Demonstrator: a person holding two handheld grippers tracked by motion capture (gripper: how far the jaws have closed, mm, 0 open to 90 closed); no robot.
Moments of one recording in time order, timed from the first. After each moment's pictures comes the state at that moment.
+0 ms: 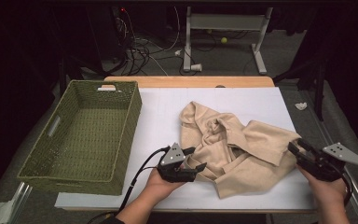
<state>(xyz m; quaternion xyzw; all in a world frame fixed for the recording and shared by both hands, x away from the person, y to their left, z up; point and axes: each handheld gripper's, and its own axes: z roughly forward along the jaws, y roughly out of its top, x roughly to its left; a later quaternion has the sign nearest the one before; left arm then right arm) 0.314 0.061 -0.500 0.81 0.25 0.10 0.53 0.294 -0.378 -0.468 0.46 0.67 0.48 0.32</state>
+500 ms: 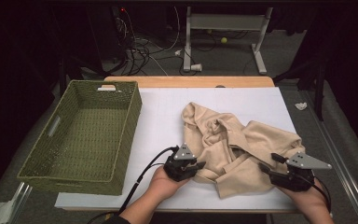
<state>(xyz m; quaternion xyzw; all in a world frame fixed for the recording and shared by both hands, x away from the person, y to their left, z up) 0.318 0.039 -0.510 0.85 0.26 0.03 0.45 0.291 -0.326 -0.498 0.40 0.79 0.40 0.24</state>
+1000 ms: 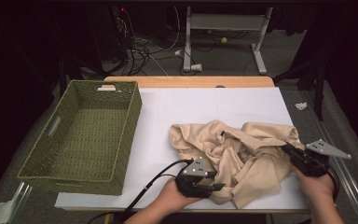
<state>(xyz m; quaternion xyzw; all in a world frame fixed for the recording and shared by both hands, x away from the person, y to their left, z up) 0.294 0.023 -0.498 0.84 0.18 0.02 0.51 0.322 -0.376 -0.490 0.49 0.70 0.43 0.29</state>
